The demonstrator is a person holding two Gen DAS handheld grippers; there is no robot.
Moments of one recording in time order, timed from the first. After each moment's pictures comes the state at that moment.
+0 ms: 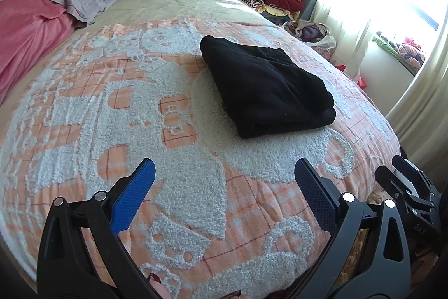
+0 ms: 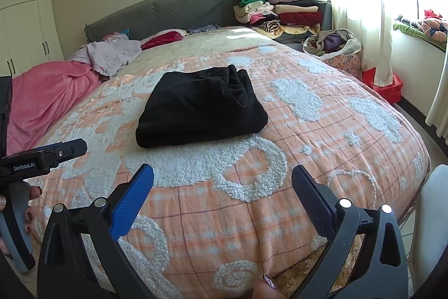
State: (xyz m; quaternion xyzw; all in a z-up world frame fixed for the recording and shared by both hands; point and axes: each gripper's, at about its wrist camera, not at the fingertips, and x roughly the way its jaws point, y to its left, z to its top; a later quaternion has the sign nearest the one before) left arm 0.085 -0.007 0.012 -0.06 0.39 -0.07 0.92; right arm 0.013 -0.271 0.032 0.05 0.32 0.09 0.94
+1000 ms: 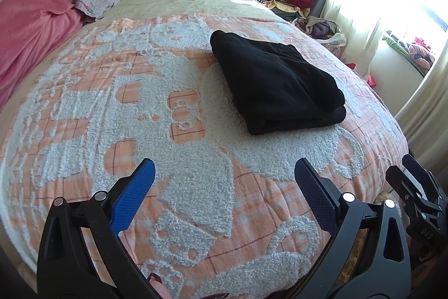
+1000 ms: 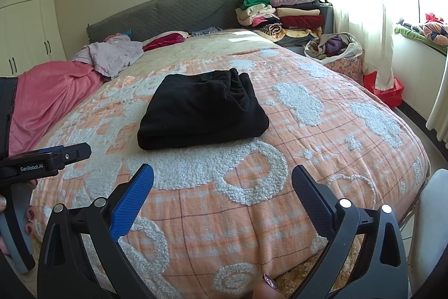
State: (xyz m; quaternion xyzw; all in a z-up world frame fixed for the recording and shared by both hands) left arm 0.088 -0.008 0.009 -0.06 0.40 -0.04 0.91; right arm 0.015 -0.268 0.038 0.05 0.31 0.09 0.94
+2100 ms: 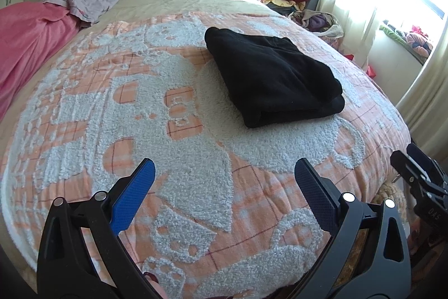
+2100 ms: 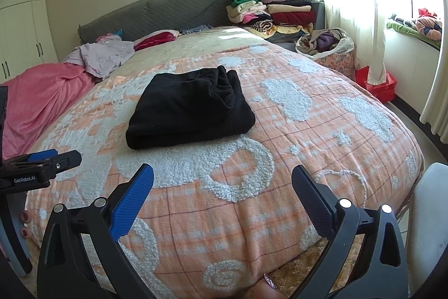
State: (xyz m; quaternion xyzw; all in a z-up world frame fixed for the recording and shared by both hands) left arm 0.085 -0.017 0.006 -0.04 0.41 -0.05 0.91; right arm 0.015 -0.288 0.032 0.06 0.32 0.06 0.94
